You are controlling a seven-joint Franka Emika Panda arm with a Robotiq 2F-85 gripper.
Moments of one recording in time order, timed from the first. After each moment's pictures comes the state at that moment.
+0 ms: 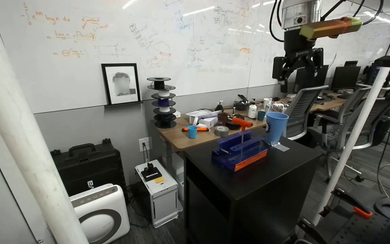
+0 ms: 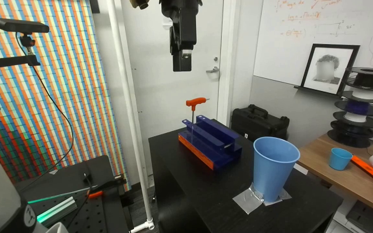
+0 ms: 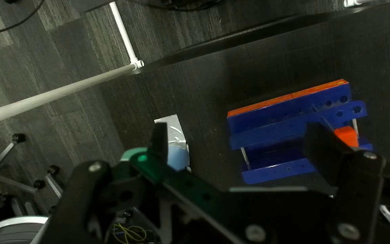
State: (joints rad) arm -0.06 -0.45 0.21 -2.37 -0.11 1.81 0.43
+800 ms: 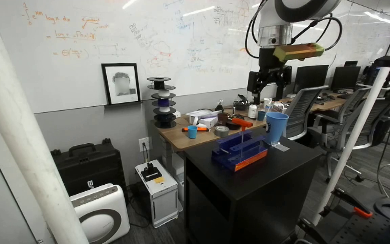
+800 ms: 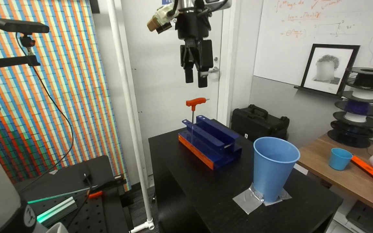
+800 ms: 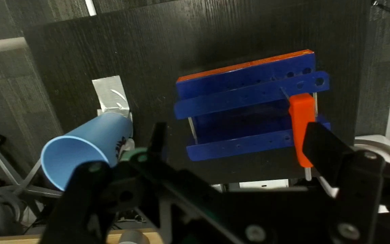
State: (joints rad) arm 0.01 -0.26 0.20 -2.35 -0.10 2.05 0.39
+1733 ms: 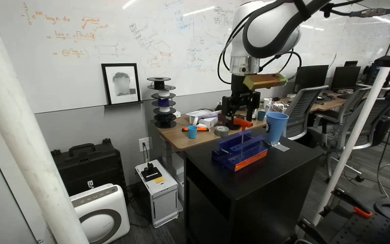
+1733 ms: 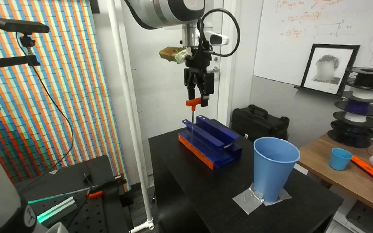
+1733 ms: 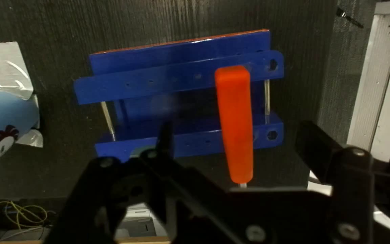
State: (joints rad) arm 0.09 0.01 0.20 -2.27 -0.09 2.24 0.37
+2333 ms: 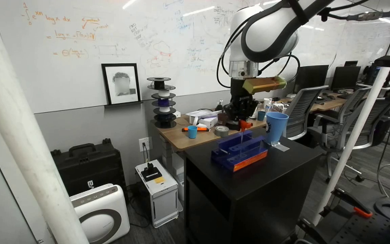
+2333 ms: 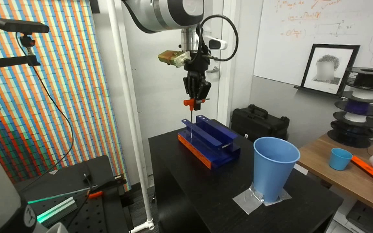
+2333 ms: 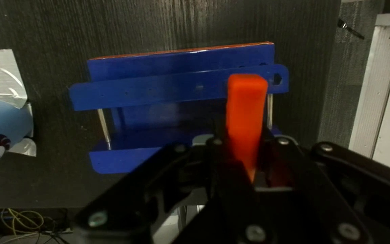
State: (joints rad) arm 0.11 0.03 0.19 -2.27 -0.09 2.24 0.37
